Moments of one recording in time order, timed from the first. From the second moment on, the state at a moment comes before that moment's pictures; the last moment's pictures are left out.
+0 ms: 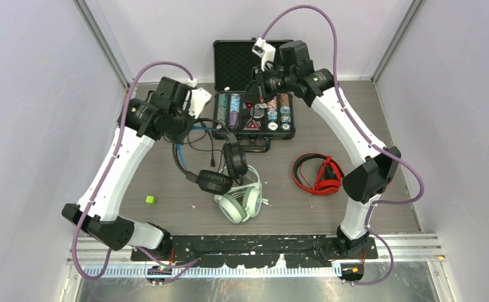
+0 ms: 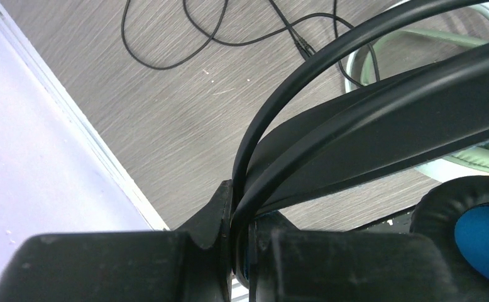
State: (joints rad) left arm -0.46 1.39 1.76 -1.33 -0.14 0.24; right arm 0.49 1.83 2.01 -0.69 -0.63 0.19
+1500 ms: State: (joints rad) left arm -0.52 1.55 1.90 -1.42 -0.59 0.17; right arm 0.61 1.96 2.04 -0.55 -0.96 0.79
